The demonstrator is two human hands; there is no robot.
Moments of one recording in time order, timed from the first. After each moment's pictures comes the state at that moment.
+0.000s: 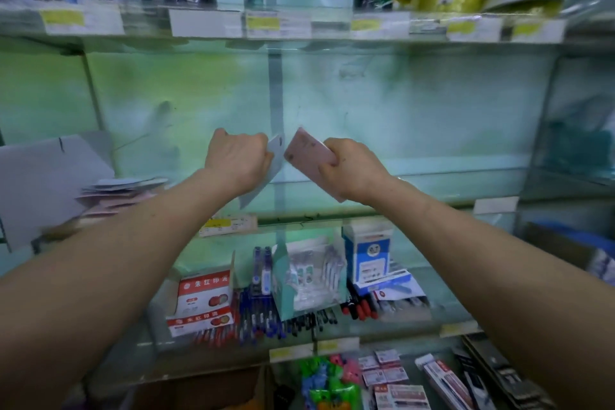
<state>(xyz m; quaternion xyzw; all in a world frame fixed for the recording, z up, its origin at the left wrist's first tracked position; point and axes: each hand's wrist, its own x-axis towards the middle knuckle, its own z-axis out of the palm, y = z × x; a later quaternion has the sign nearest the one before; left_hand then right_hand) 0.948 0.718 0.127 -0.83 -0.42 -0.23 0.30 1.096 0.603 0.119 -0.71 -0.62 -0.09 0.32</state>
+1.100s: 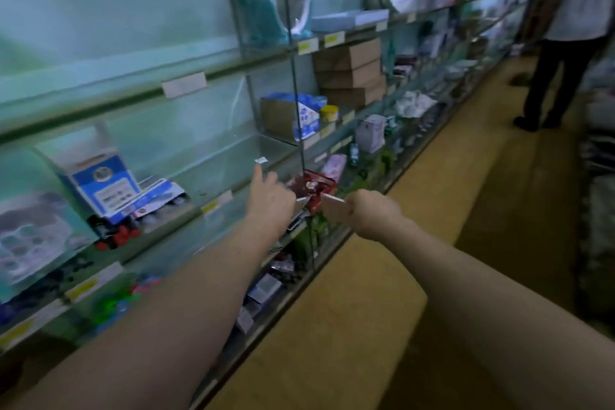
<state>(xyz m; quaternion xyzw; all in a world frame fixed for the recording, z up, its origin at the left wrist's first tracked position) 1.217 0.363 -0.094 -0.96 -0.05 -0.02 0.27 1.256 0.203 -0.099 -0.97 -0.20 0.08 0.12</state>
